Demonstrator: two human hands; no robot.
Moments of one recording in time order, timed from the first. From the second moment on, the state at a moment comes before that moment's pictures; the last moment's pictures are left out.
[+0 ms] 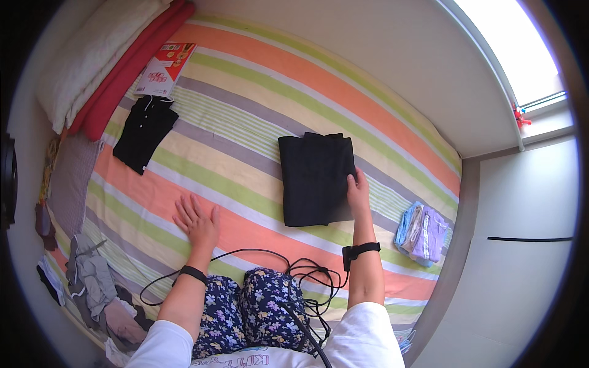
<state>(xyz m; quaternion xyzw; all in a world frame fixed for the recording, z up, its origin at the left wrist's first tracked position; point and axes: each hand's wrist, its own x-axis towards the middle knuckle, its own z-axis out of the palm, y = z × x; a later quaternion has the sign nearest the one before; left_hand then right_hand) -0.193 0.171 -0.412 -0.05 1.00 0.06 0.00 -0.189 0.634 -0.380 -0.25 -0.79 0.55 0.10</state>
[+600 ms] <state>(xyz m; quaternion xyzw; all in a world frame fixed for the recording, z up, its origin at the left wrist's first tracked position) -0.193 0.170 -0.414 -0.05 1.00 0.05 0.01 -0.250 0.594 -0.378 -0.18 -0.98 -0.08 0.08</state>
